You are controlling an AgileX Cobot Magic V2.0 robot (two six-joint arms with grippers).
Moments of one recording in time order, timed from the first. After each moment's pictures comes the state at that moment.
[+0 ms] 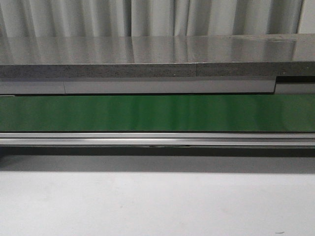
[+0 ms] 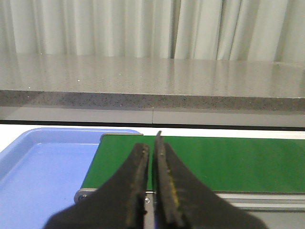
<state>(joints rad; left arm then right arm) -0.08 0.00 0.00 0.11 0.04 -0.09 0.00 -0.01 0.03 0.02 0.07 -0.05</state>
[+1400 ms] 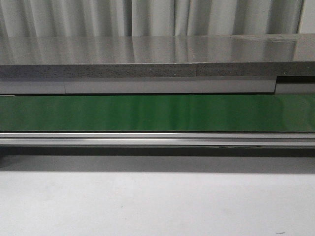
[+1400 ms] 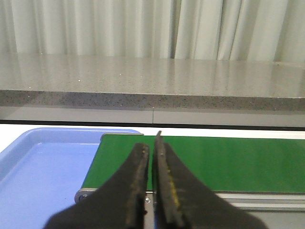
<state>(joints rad) -0.08 0.00 0.00 0.11 0.04 -0.09 0.00 0.10 -0.34 0.02 0.35 -0.05</state>
